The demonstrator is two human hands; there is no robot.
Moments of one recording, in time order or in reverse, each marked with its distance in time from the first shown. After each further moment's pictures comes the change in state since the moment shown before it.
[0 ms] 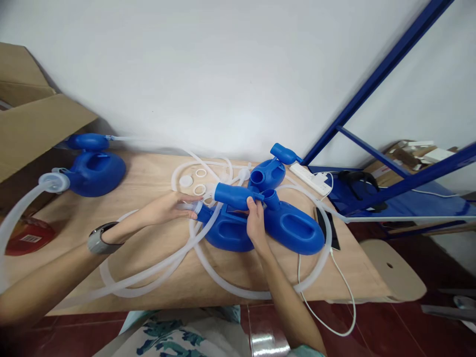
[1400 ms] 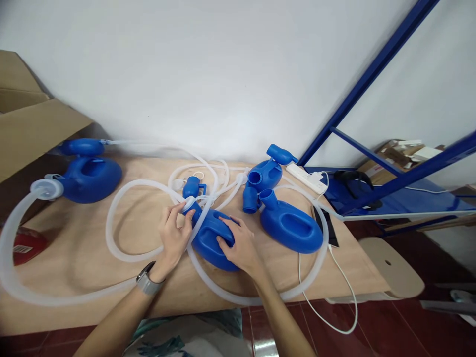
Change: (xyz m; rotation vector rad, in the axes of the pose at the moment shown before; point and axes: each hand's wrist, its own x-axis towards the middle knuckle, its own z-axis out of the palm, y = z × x) left_hand -0.010 0.003 0.114 0.308 1.139 0.037; right_hand -0.054 0.010 -0.011 -0.763 -0.475 -0.419
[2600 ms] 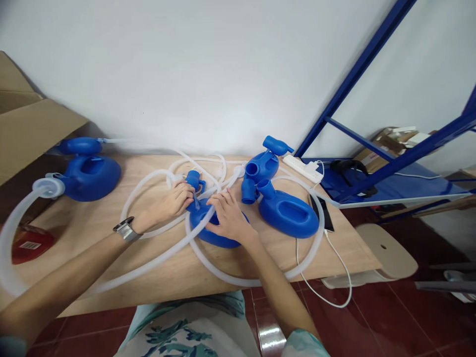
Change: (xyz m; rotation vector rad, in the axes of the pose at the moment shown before) left_hand 0.083 -0.065 -0.005 -0.005 -0.684 0.726; right_hand 0.048 -0.016 0.003 -0.281 0.161 -0.559
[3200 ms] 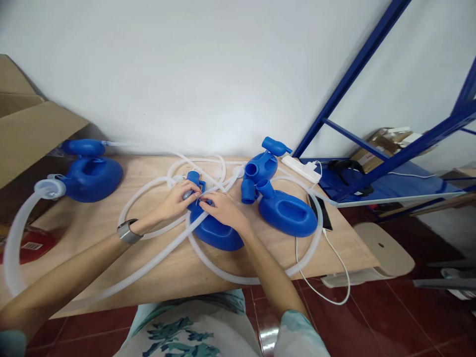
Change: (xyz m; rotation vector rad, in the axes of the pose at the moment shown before) left_hand 0.019 0.017 -0.008 -0.491 0.064 -0.406; right_hand 0.046 -0.001 -0.005 0.449 -0.336 0.433
